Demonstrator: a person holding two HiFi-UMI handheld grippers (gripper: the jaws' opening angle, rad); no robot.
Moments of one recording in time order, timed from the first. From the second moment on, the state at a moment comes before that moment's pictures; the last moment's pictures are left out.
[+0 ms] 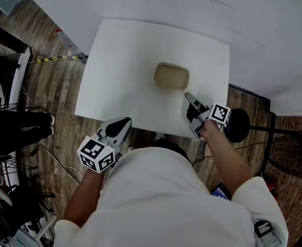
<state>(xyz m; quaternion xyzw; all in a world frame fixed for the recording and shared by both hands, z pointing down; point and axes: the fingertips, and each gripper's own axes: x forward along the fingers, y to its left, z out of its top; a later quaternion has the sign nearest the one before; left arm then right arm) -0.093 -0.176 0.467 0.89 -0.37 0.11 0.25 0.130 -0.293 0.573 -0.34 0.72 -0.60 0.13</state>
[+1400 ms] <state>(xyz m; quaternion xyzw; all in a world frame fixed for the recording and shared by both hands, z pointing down) -0.209 -0.030 0.479 0.90 -0.36 0.06 0.24 0.007 -0.042 0.472 -0.28 0.76 -0.57 0.15</state>
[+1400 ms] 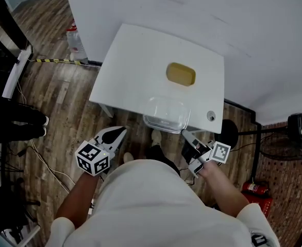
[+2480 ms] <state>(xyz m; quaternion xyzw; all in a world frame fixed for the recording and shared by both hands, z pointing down) -0.233 -0.008 0.474 0.89 -0.38 0.05 0.24 -0.013 -0.037 0.463 -0.26 0.77 -0.56 0.15</state>
